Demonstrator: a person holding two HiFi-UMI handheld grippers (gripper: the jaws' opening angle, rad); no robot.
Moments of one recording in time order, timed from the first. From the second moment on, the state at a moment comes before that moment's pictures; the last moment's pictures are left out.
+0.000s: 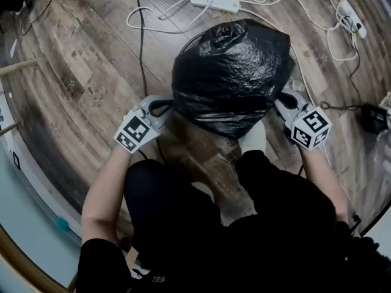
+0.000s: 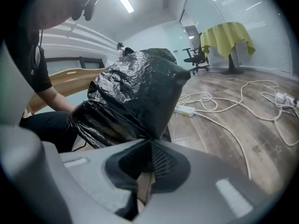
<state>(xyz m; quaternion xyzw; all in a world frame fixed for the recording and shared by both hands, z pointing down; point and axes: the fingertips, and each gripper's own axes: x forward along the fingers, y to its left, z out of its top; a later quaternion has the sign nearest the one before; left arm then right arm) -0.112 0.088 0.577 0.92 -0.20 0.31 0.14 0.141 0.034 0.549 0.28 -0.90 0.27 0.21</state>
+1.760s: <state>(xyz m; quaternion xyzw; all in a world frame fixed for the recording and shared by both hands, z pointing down) -0.283 0.083 0.443 0.85 -0.45 0.22 0.17 0.119 0.019 0.414 0.20 -0.95 0.02 0.24</state>
